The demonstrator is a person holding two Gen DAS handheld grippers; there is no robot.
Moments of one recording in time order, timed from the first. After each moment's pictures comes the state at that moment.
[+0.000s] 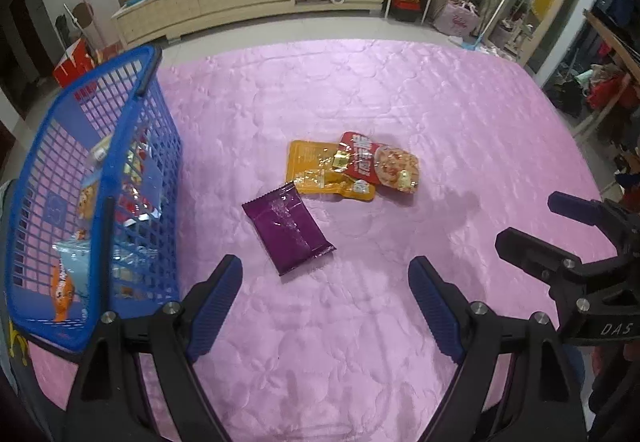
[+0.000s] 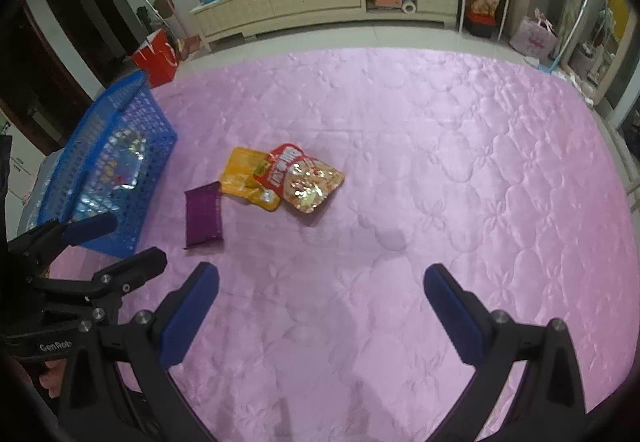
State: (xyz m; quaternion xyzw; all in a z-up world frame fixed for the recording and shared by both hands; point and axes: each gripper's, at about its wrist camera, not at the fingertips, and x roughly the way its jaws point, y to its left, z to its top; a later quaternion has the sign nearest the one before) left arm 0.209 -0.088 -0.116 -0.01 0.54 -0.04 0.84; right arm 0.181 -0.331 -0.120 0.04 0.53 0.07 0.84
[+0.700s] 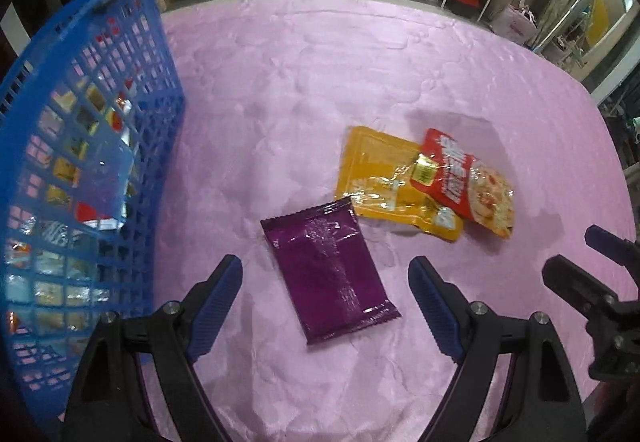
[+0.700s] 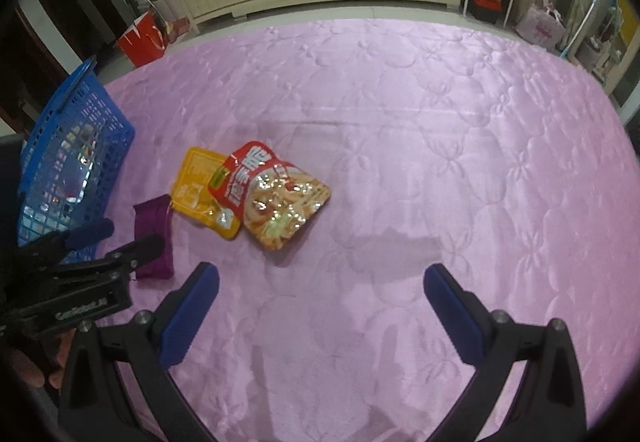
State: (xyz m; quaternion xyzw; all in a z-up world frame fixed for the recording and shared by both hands) left arm 0.264 -0.057 -0.186 -0.06 0.58 0.03 0.81; right arm 0.231 -0.335 -0.168 0.04 0.56 0.07 0.83
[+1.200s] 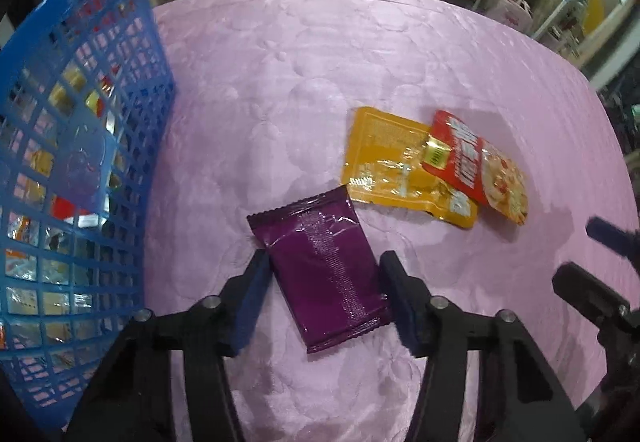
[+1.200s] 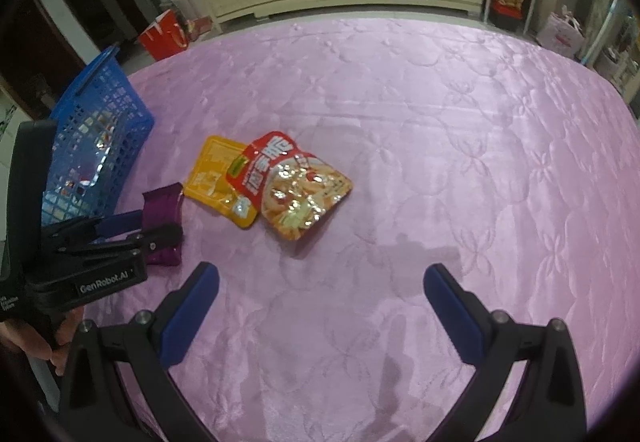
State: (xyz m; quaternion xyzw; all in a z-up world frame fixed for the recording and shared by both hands) left arm 0.255 -0.056 -0.195 -0.05 0.59 0.02 0.81; right arm 0.223 -0.331 -0.172 0.02 0.54 0.12 0.83
